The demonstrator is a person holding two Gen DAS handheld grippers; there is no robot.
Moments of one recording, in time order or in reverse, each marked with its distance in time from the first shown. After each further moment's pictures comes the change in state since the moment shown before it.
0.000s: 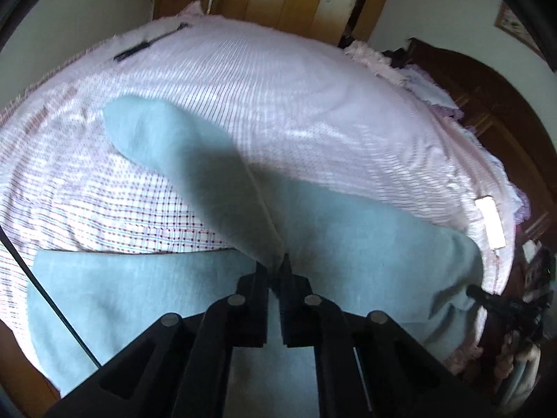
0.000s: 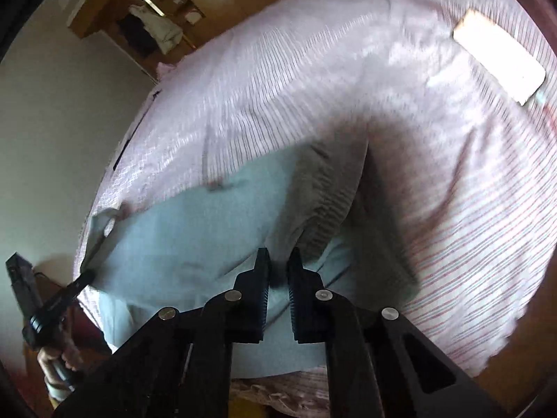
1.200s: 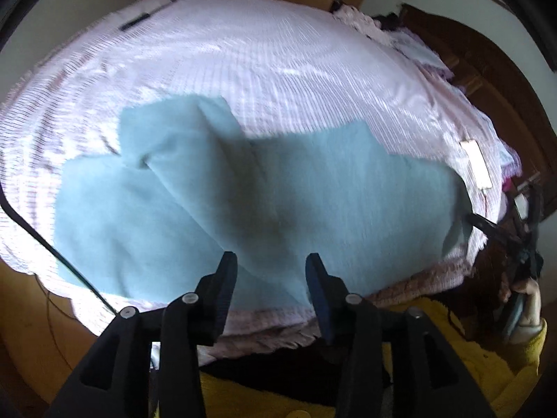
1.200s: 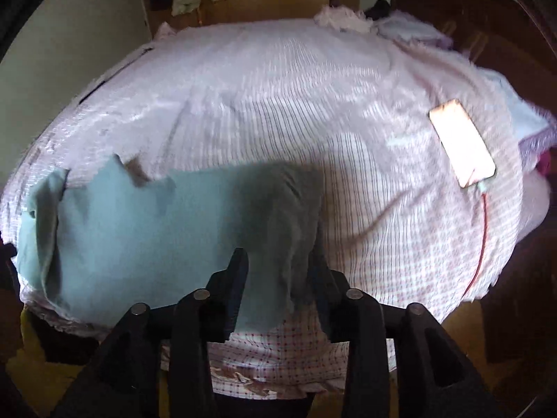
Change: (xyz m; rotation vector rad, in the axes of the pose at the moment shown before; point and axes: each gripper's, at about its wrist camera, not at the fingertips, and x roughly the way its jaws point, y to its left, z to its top) left arm -0.056 -0.001 -0.070 0.033 0.152 0.021; right arm -0.024 0.022 -0.018 -0.359 -0.050 -0.328
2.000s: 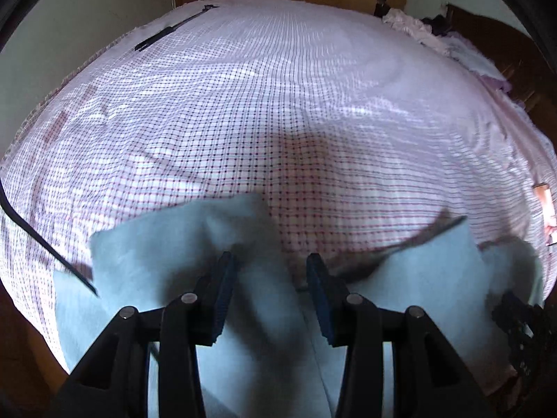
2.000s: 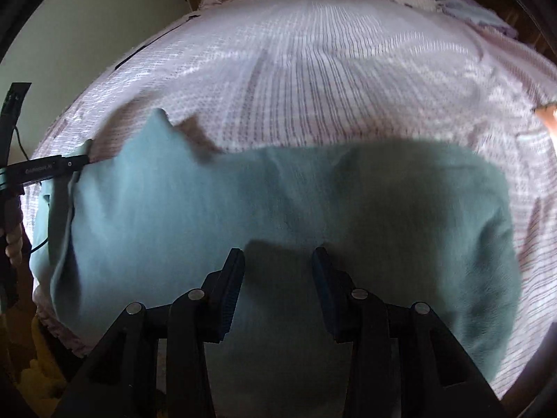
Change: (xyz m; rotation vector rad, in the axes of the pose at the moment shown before) left arm 0.107 0.001 0.112 -0.023 -0.021 0.239; right arm 0.097 0.085 0.008 -0.046 0.119 0.206
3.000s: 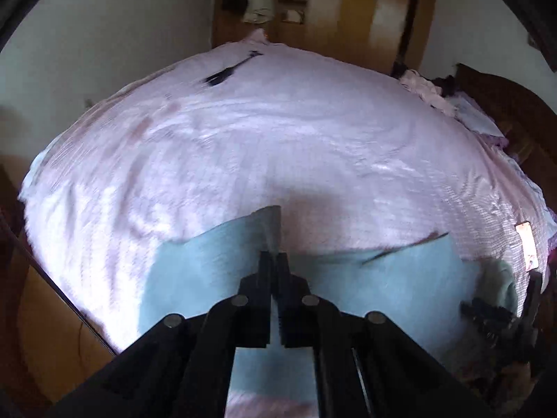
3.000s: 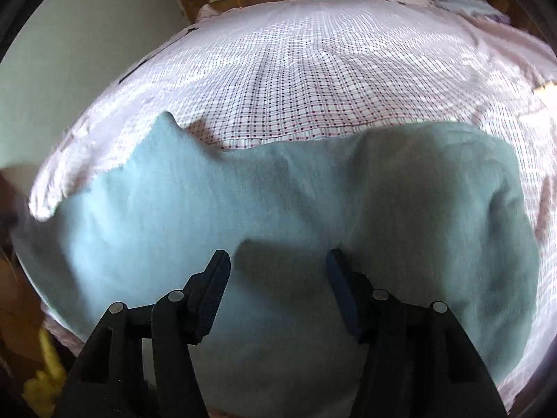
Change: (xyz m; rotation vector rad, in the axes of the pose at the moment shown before) left arm -0.111 0.101 -0.069 -0.154 -0.209 -0.002; right arm 0.002 0.002 -0.022 0.064 -0.045 0.051
